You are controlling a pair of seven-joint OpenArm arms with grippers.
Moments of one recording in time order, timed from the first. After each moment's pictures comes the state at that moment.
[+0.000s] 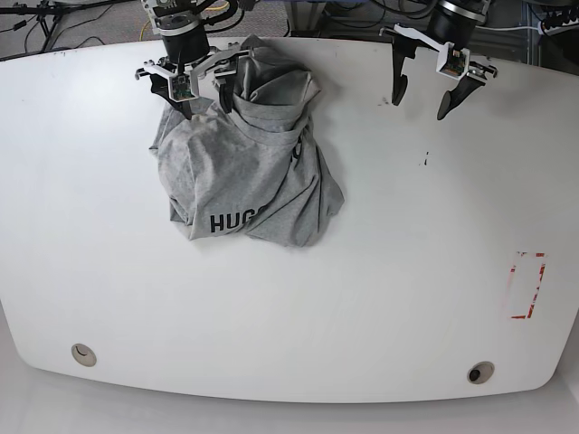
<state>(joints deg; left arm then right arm) 50.6 -10.7 -5.0 114.9 -2.7 -13.0 -8.7 -43.5 3.8 -0.1 113.5 1.2 6.1 -12.9</state>
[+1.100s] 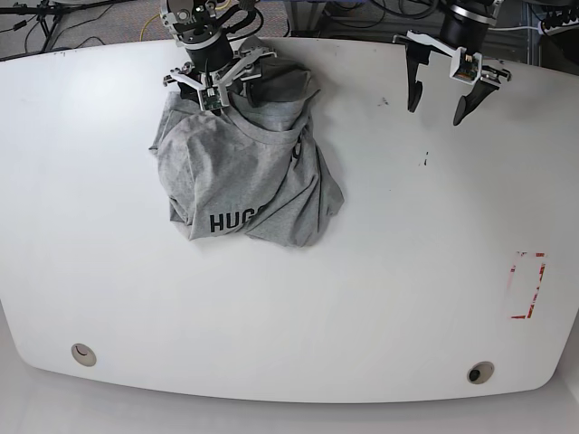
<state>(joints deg) 50.3 -10.6 -9.1 114.7 -2.7 -13.0 -8.7 -38.2 3.8 -5.5 107.7 1.2 6.1 -21.0</state>
